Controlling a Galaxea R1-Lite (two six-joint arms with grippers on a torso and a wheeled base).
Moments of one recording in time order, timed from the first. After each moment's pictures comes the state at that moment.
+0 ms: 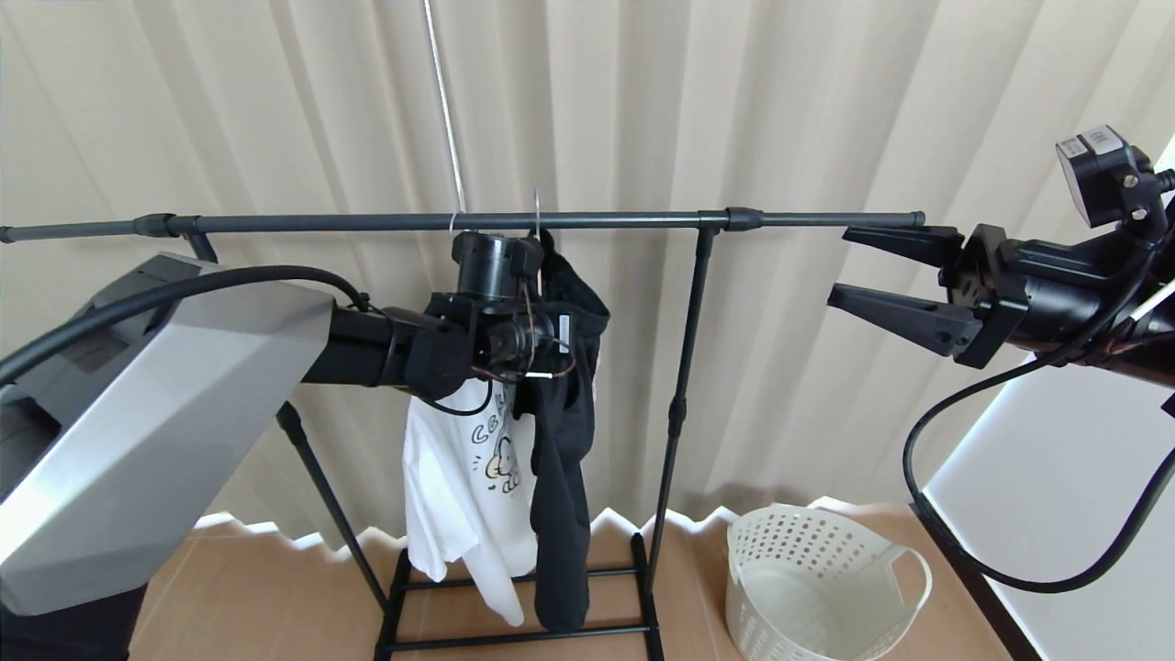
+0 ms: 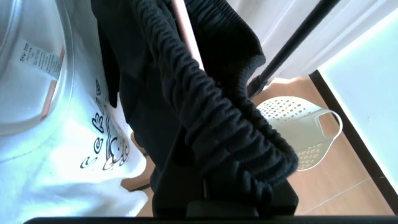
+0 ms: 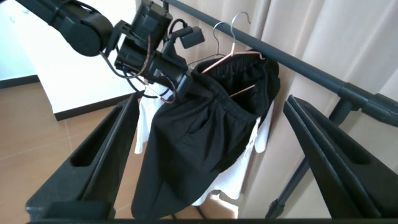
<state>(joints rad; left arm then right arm) -0.47 2.27 -1.66 -0.22 0.08 -0.15 0.09 1.62 -0.85 -0.85 0.96 0.00</state>
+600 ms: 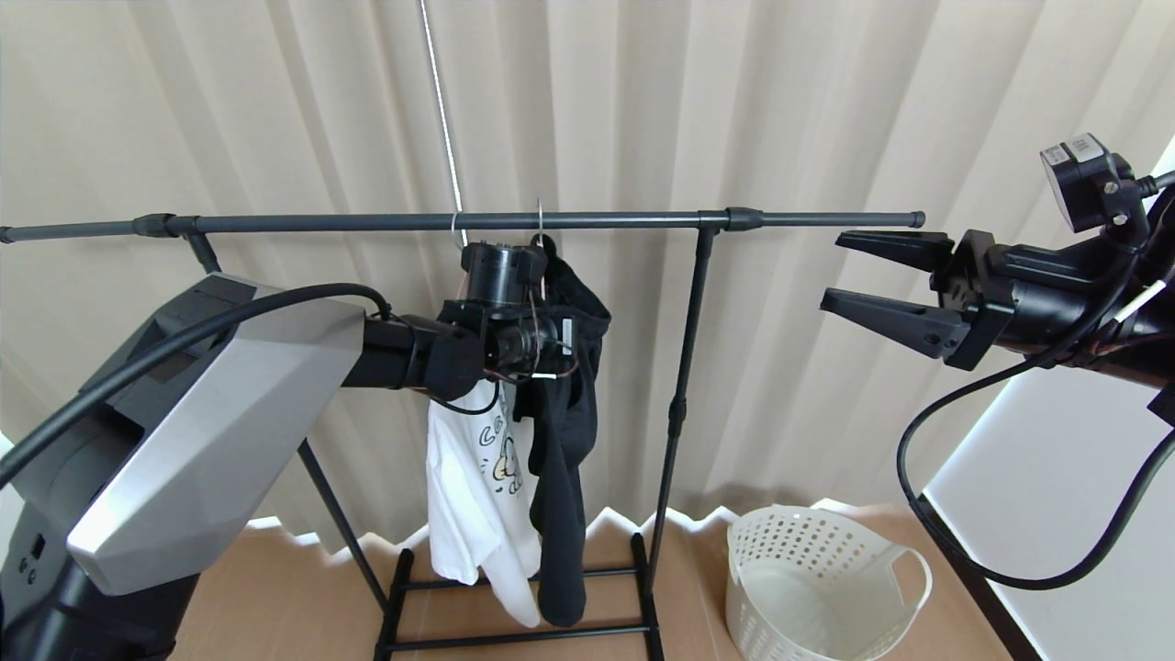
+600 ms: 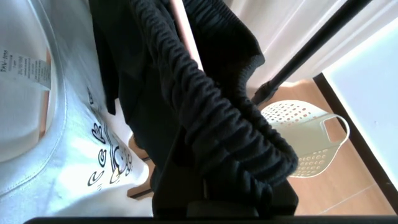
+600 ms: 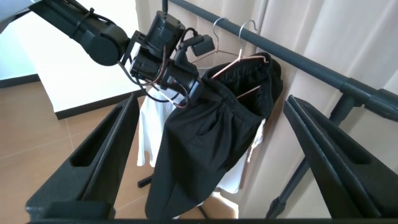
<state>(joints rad) -0.45 2.36 -1.76 -0.22 0.06 -0.14 0.09 1.64 -0.86 -0.85 0.96 0.00</state>
